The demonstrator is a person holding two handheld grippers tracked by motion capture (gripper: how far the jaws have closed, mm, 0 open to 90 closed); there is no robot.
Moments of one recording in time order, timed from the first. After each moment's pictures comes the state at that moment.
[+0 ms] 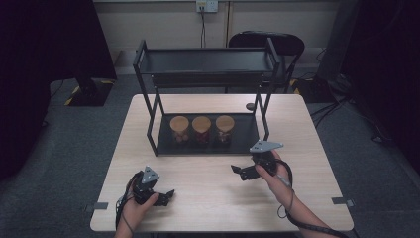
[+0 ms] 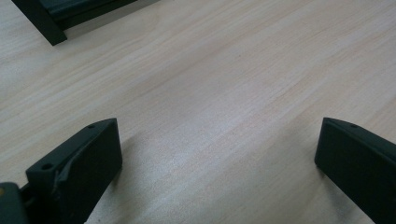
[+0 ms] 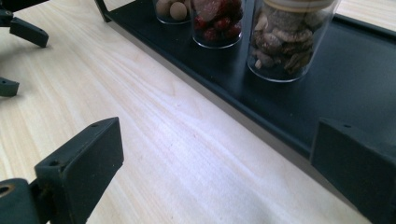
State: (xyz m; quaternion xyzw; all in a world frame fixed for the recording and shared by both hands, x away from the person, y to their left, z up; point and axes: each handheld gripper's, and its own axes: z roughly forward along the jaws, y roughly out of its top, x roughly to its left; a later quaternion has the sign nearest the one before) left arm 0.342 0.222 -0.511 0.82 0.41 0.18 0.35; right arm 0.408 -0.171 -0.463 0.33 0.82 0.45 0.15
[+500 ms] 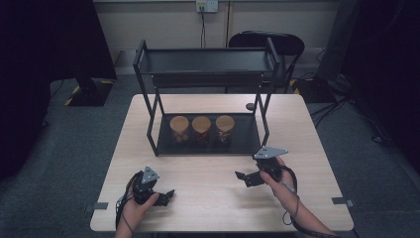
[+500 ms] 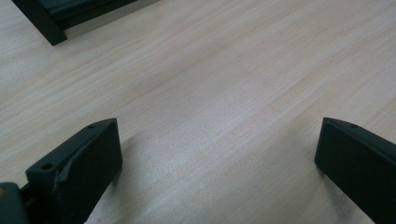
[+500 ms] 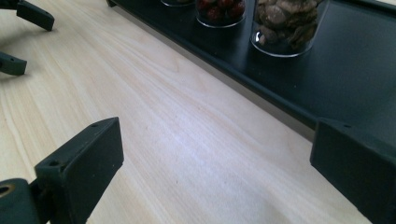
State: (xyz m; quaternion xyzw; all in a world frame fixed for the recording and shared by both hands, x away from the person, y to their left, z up) left arm 0.342 0.222 -0.511 0.82 0.41 0.18 0.35; right arm 0.394 -0.184 -0.475 0.33 0.82 0.44 0.14
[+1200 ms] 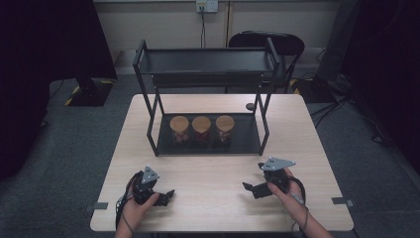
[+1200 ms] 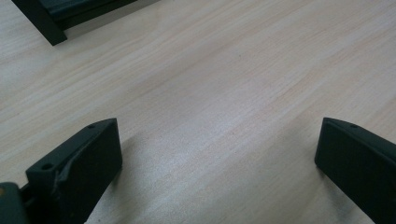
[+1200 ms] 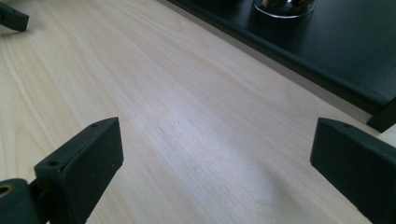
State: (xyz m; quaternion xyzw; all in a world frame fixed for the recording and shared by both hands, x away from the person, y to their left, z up) left arm 0.342 0.222 -0.511 0.82 0.41 0.18 0.35; right arm 0.371 -0.206 -0.493 0.32 0.83 0.43 0.14
